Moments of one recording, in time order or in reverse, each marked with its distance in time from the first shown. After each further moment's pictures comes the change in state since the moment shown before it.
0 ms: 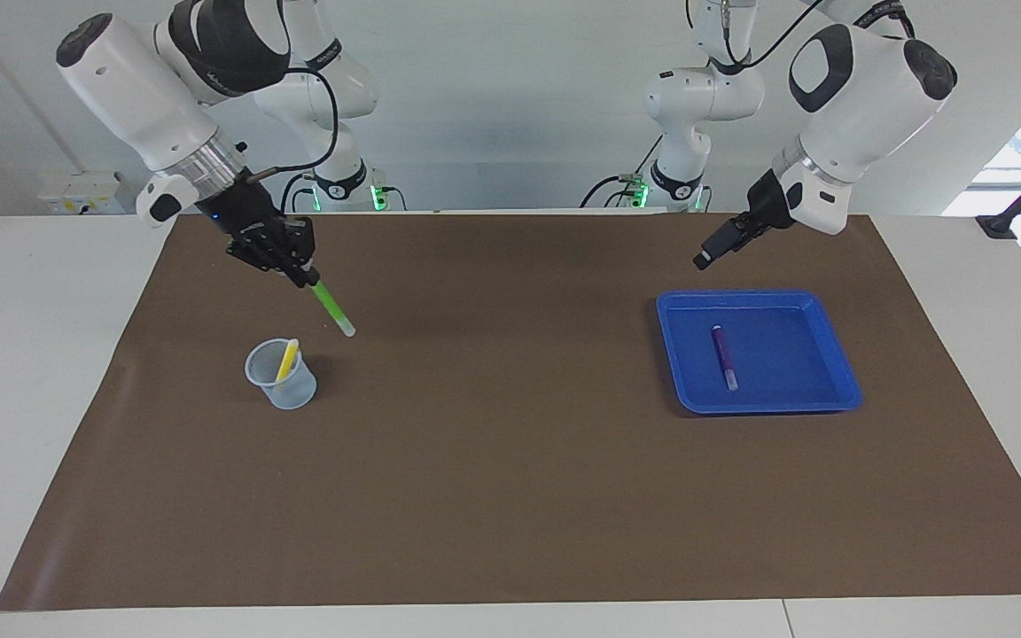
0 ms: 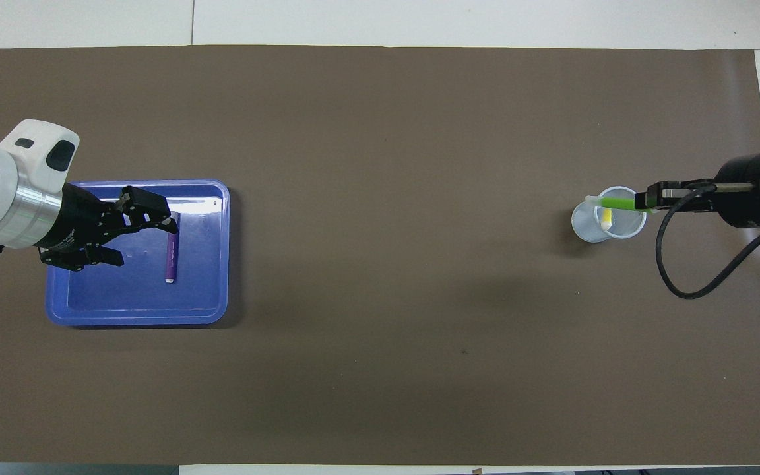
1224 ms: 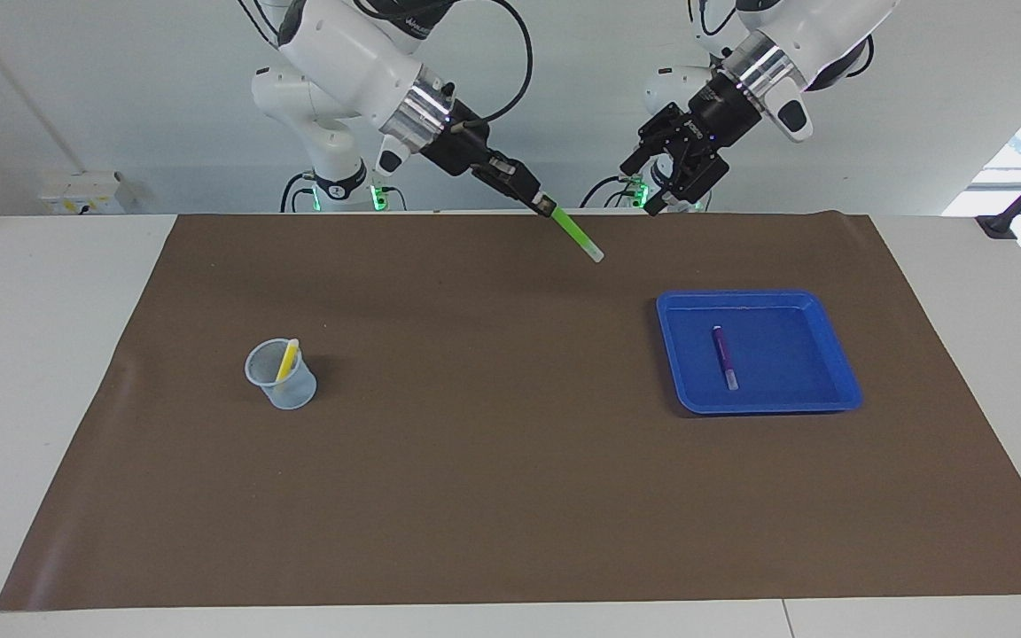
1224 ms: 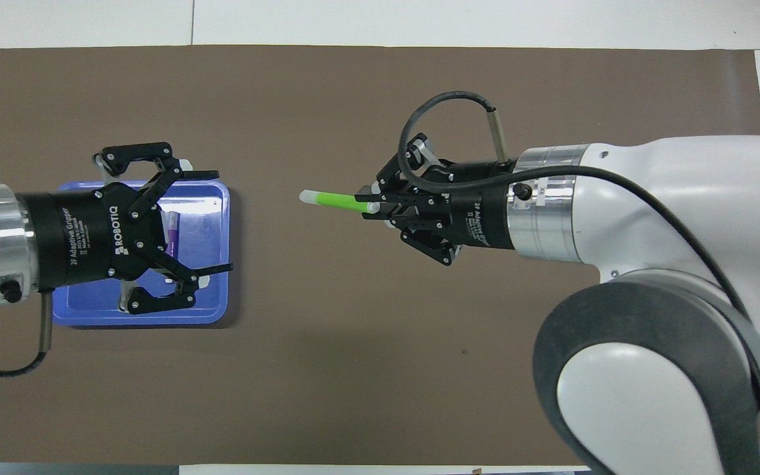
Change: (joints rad) left arm -0.172 -0.138 -0.018 -0.057 -0.274 0.285 -0.943; right arm 0.027 0.064 0.381 0.114 0.260 0.230 0.813
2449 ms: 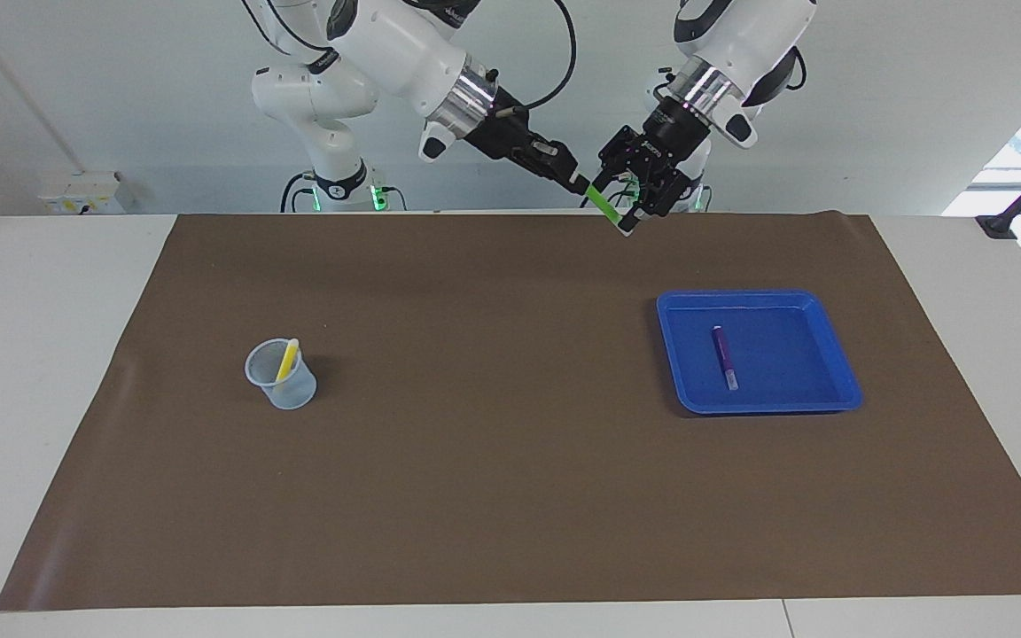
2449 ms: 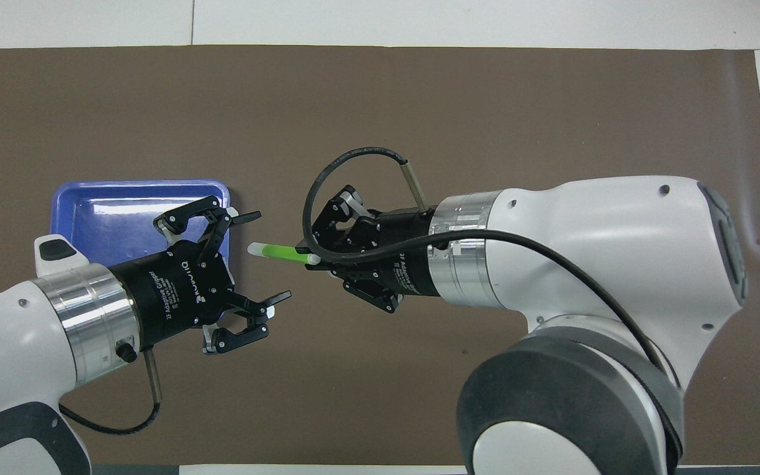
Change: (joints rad) left arm -0.012 -0.105 -0.107 -0.254 -0.001 0.300 -0.081; right arm 0.001 0.001 0.080 0.000 0.000 -0.005 0.020
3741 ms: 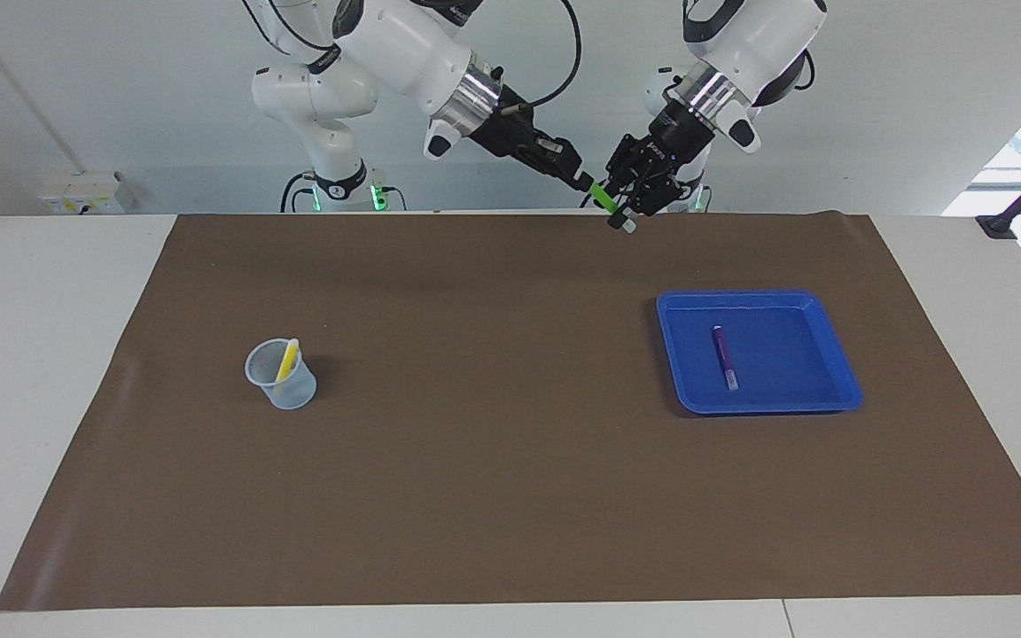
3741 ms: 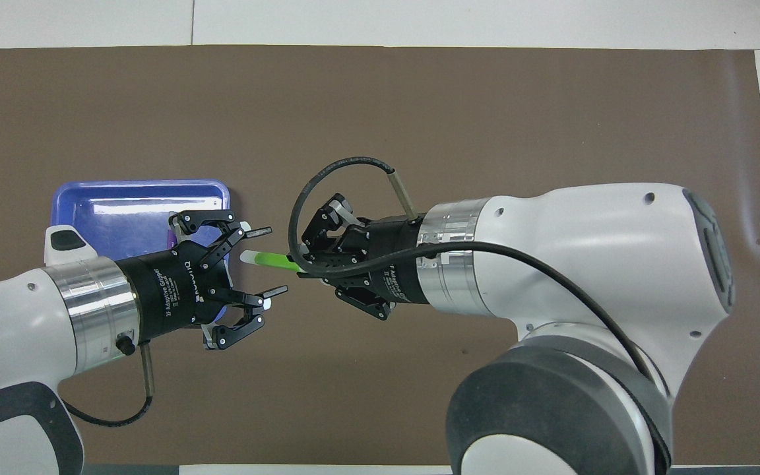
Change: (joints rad) left arm 0.001 -0.007 0.029 0.002 -0.001 -0.072 0.048; right arm 0.000 0.000 0.006 0.001 0.000 0.000 0.000
